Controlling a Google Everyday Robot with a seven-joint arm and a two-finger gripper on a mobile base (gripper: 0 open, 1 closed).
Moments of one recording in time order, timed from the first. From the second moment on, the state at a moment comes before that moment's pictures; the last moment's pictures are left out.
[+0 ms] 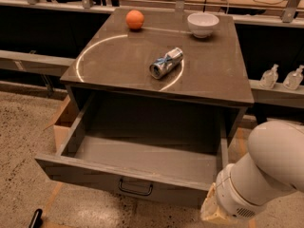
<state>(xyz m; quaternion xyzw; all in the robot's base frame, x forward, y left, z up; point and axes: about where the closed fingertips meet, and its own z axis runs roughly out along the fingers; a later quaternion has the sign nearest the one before) 0.298 -0.139 0.710 -0.63 0.76 0.13 0.08</state>
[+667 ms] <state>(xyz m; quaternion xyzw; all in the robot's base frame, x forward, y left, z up) 0.303 -0.131 0.687 -0.65 0.74 0.11 0.11</state>
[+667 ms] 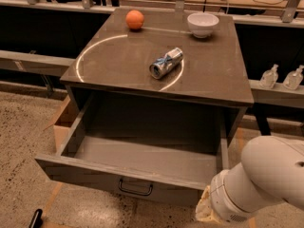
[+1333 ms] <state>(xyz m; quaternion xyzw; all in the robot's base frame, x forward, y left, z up) 0.330 -0.132 0.677 -0.66 0.73 0.05 0.16</state>
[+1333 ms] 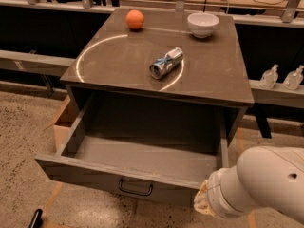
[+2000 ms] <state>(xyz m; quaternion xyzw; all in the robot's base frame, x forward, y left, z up) 0.369 -0.133 0.672 -0.66 0.73 -0.01 0.19</state>
